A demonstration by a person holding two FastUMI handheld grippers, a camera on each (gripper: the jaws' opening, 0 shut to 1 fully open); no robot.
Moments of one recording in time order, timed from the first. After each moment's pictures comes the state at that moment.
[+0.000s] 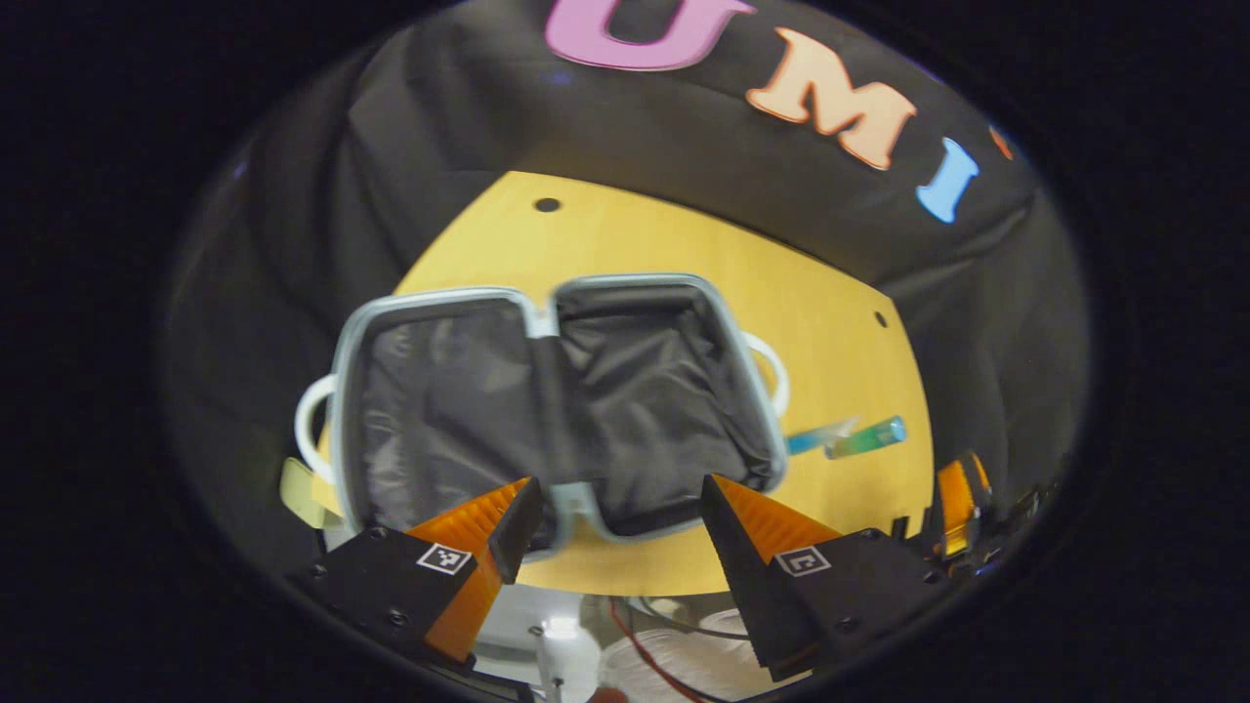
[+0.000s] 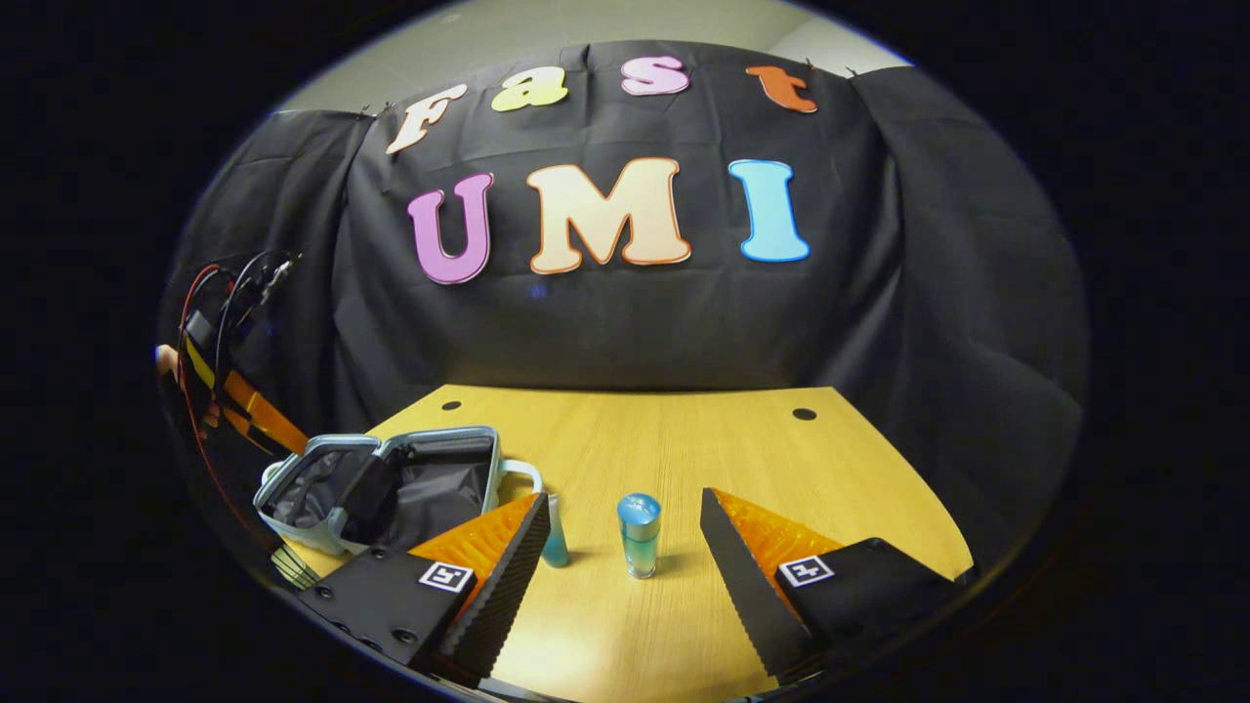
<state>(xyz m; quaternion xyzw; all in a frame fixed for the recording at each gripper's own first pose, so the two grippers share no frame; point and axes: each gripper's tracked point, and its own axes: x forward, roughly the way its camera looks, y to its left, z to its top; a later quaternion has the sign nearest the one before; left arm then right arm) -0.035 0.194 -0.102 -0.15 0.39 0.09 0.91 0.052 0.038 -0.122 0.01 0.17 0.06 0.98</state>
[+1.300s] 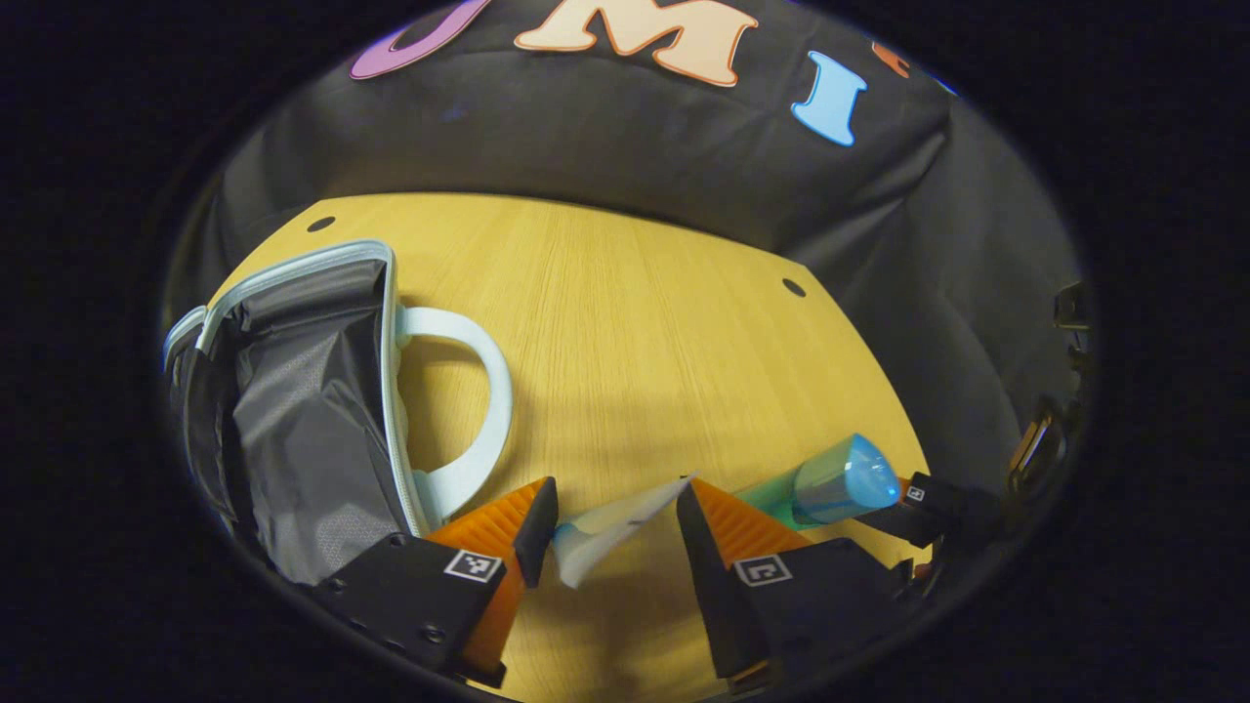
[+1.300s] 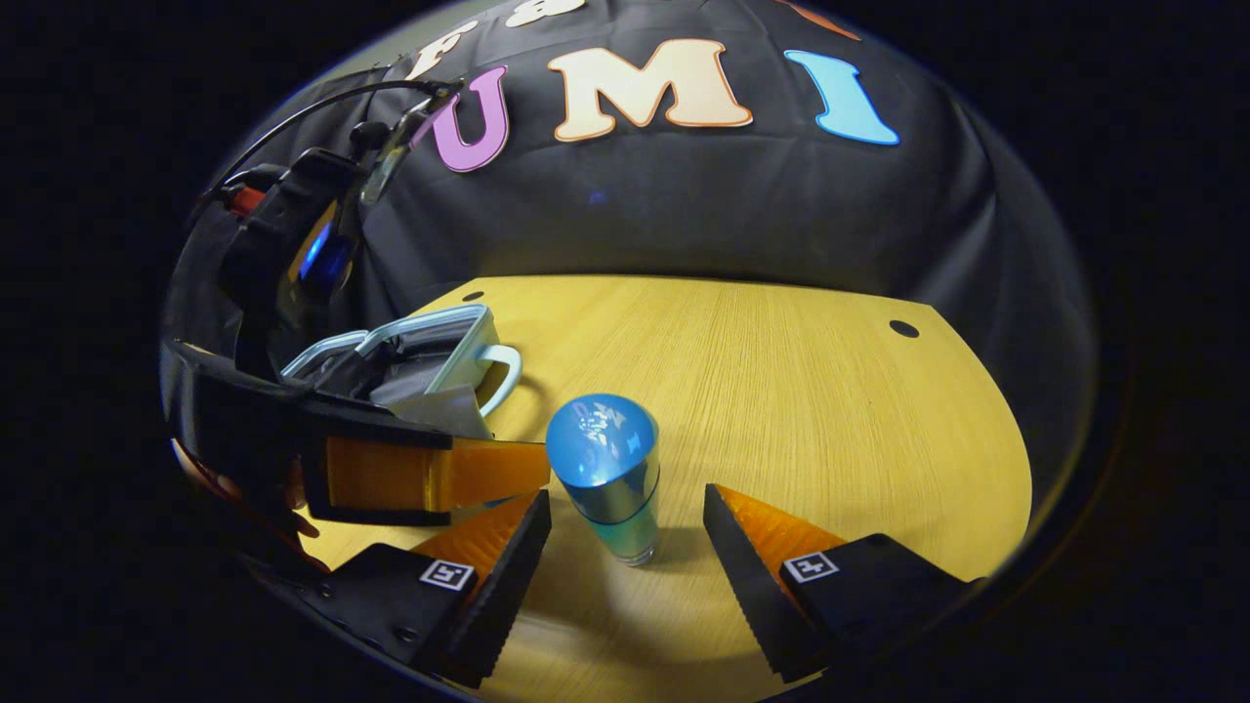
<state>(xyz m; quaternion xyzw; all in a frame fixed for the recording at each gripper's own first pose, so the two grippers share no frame) 0.156 0.008 -0.239 -0.09 0.31 0.01 0.95 0.127 0.039 -0.275 -0.01 0.31 0.15 0.94</state>
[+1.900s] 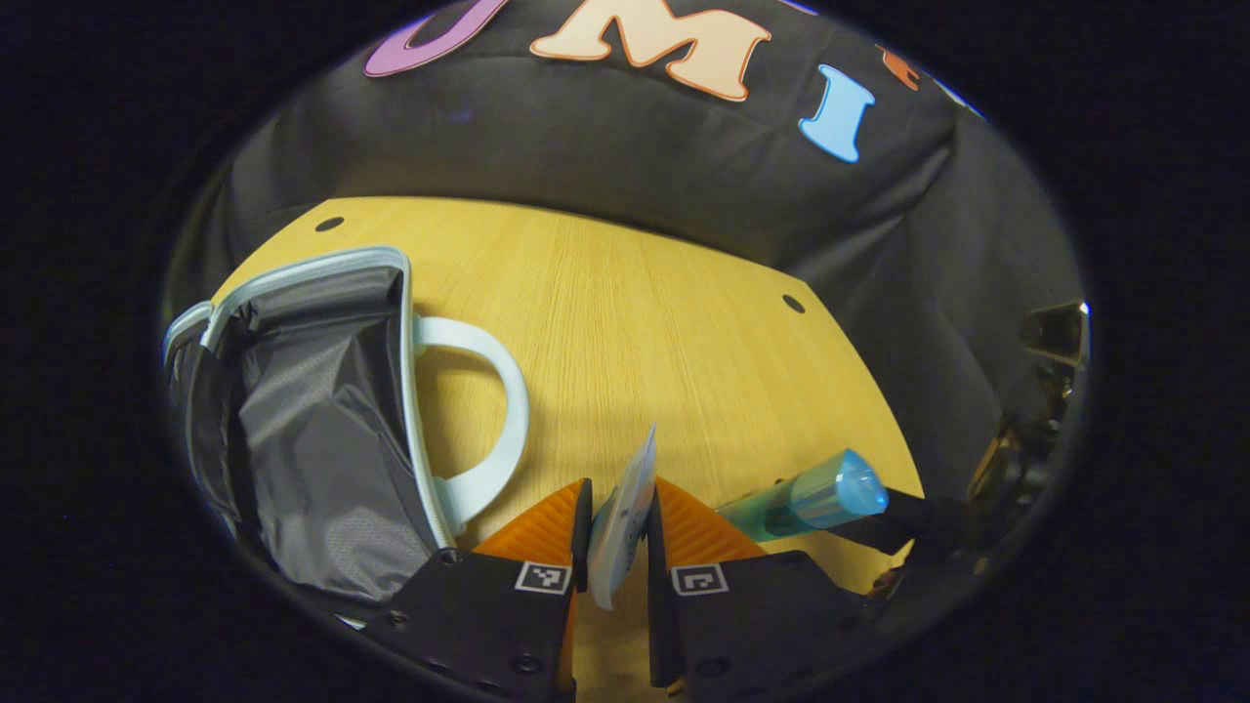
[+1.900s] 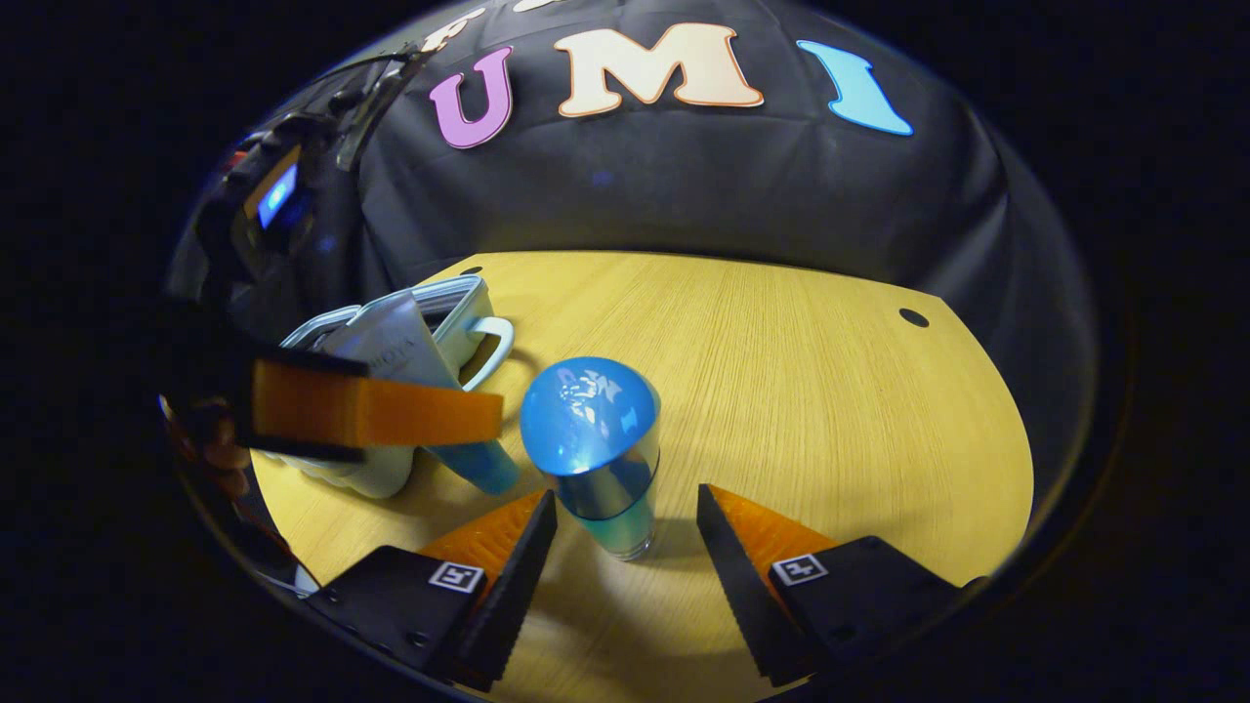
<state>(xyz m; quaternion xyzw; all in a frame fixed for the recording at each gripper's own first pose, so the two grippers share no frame) 0.149 0.012 -0.201 -0.10 0.28 0.00 0.95 0.132 0.041 -0.290 -0.03 0.32 0.16 0.93</state>
